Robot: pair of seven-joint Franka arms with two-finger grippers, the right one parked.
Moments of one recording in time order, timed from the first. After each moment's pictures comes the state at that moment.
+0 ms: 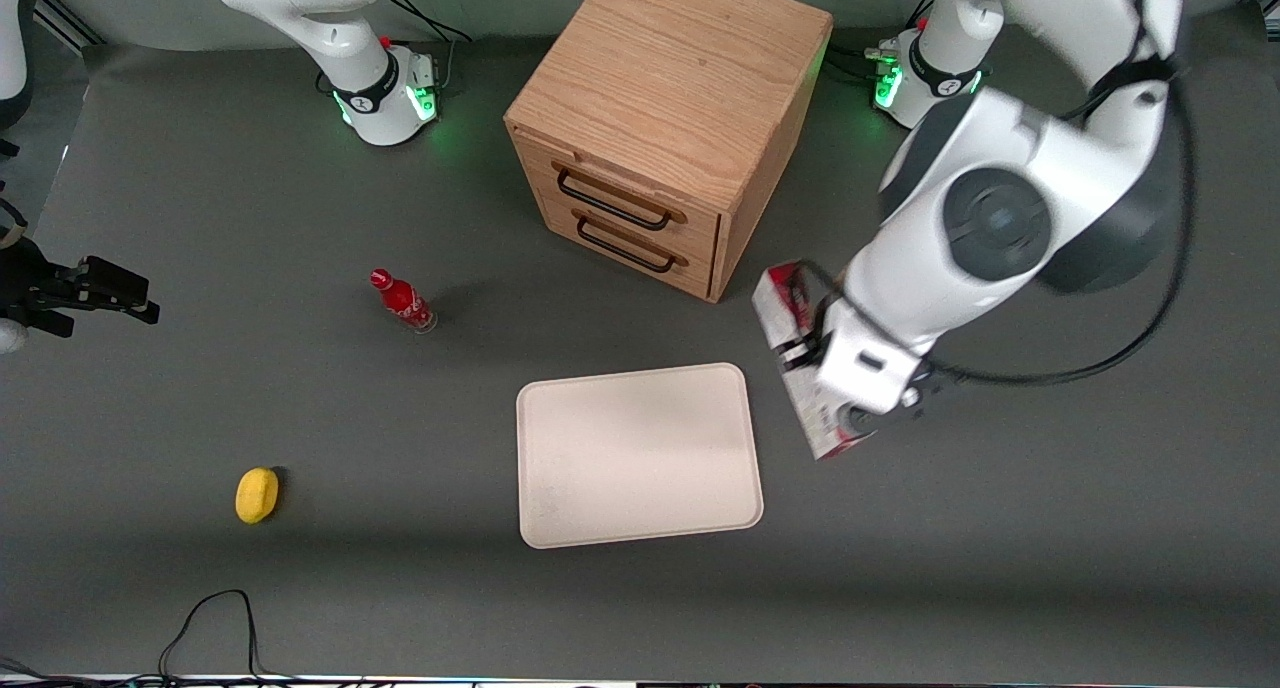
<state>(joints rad) -0.32 0.66 -0.25 -0.96 0.03 1.62 -0.88</state>
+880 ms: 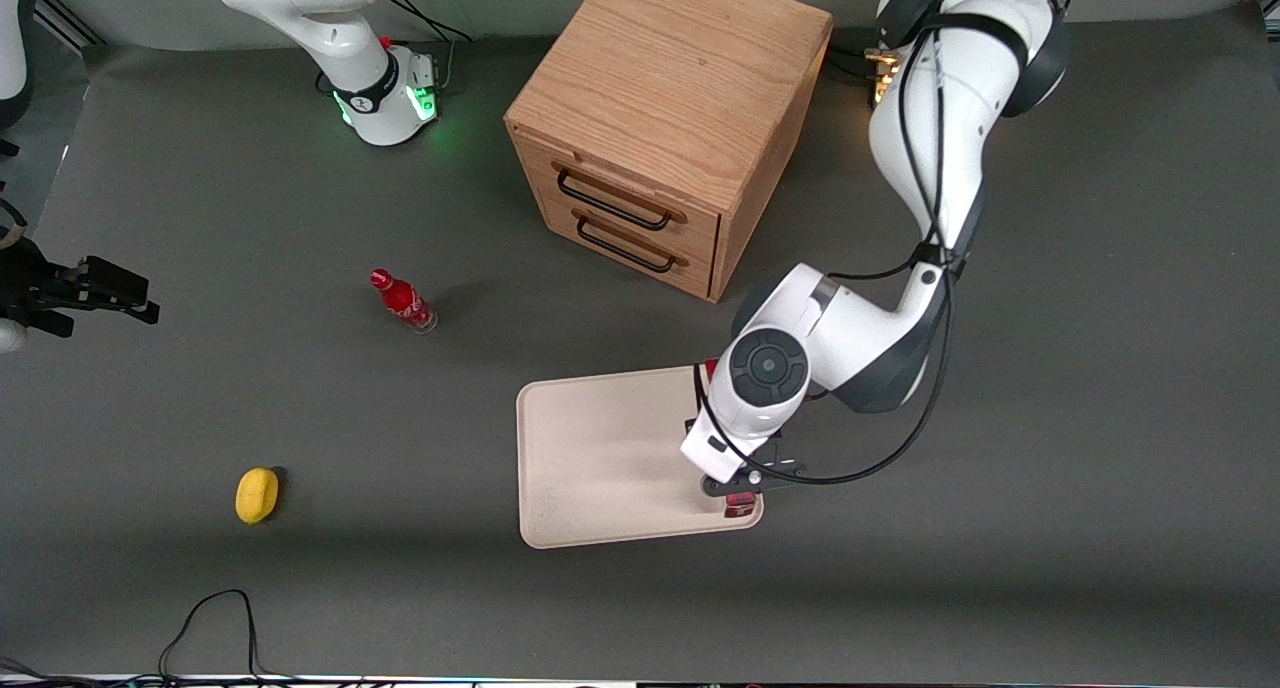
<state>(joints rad) -0.42 1.00 -0.25 -0.89 0.18 1.88 -0.73</state>
